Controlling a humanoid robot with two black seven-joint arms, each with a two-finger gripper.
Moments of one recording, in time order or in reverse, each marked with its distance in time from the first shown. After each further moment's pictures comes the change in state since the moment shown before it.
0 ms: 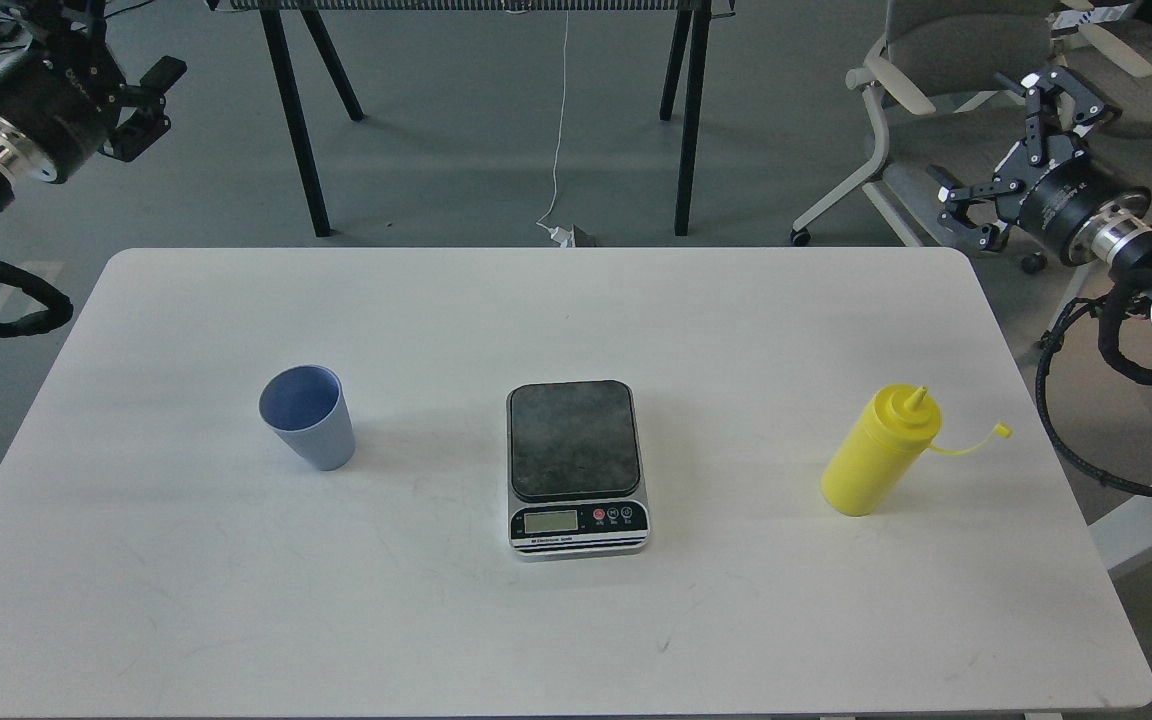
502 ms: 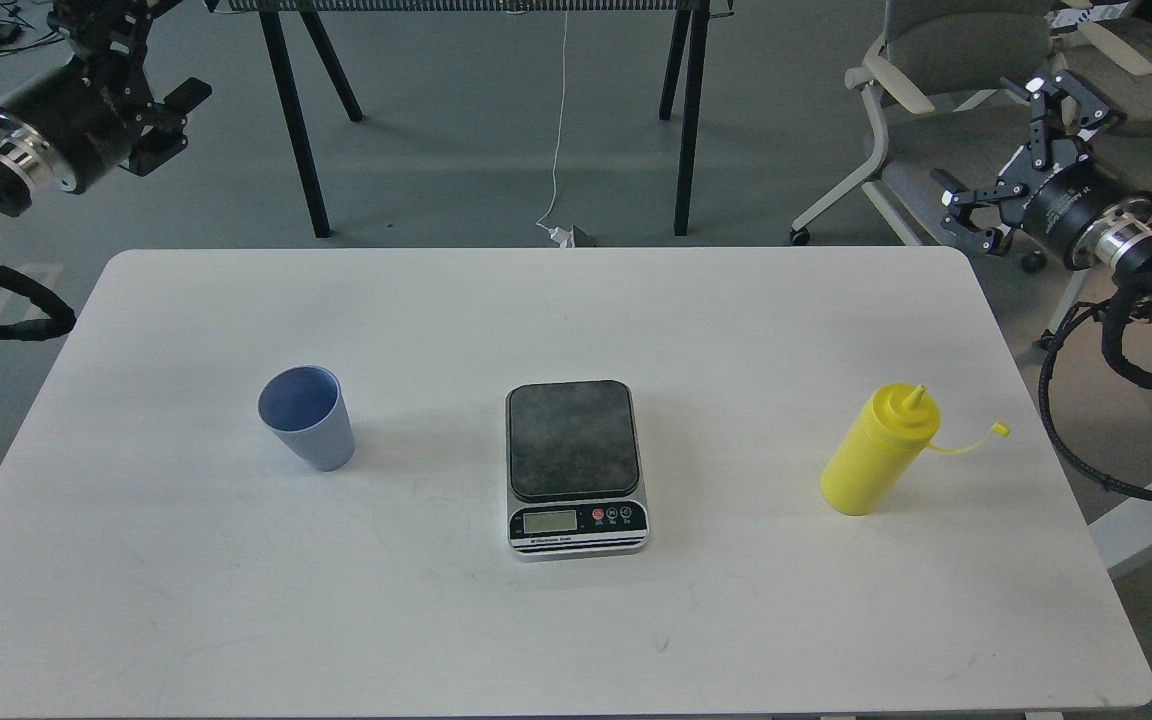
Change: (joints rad) left arm -0.015 -0.015 0.021 0.013 0.110 0.000 0.000; right arm -0.010 -0.004 0.003 0.003 0.002 0.000 0.000
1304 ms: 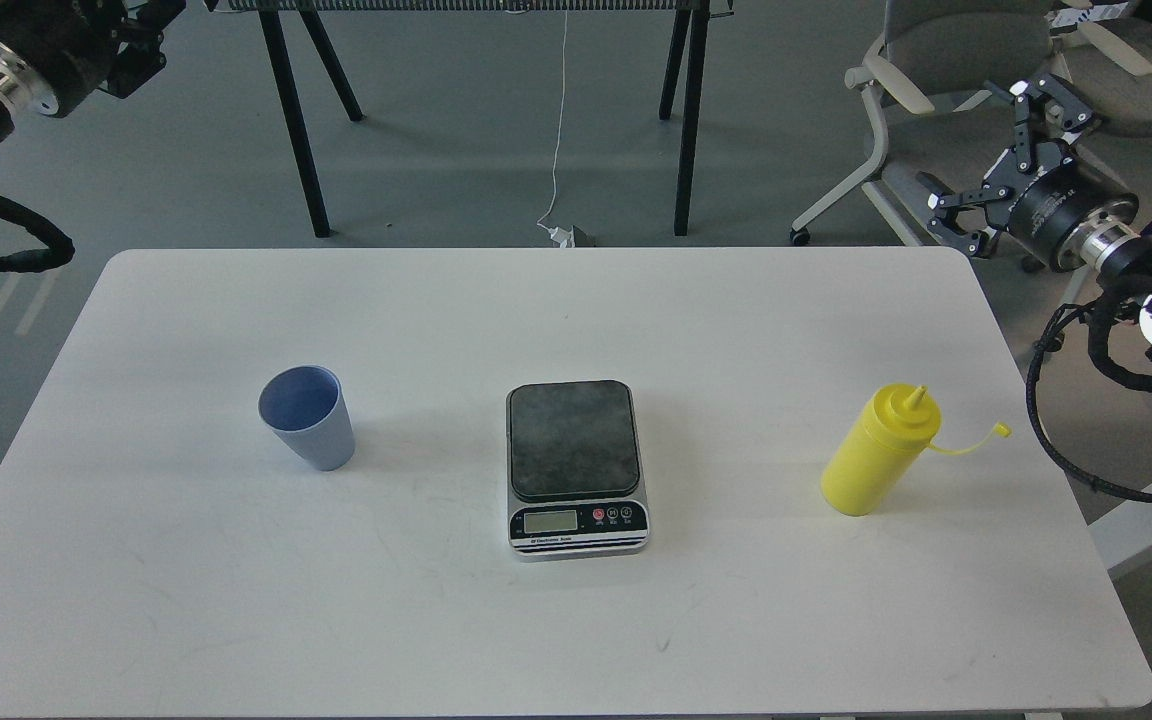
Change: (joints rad) left arm -0.184 -0.041 0.035 0.132 0.297 0.000 0.000; right arm 0.000 0.016 0.000 0.007 -0.001 0.000 0.000
